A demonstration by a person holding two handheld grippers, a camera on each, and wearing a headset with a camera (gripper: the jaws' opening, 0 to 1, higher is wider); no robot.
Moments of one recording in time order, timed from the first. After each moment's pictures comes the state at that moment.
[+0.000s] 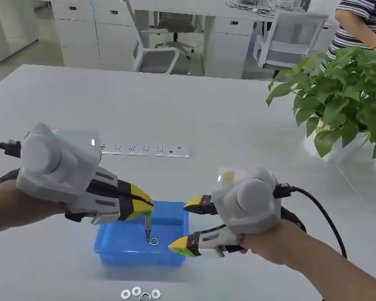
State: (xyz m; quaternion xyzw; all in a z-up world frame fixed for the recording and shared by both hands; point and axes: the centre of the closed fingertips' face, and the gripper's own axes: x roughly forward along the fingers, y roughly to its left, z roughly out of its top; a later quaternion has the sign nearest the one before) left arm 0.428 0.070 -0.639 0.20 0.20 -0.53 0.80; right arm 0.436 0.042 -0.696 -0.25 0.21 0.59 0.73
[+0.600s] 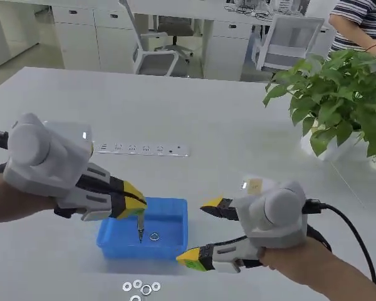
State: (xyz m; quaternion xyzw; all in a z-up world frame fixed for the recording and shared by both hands) left arm 0.406 0.077 -0.627 0.20 0.21 -0.53 0.80; right arm 0.407 0.018 -0.684 -0.21 0.21 0.57 0.77
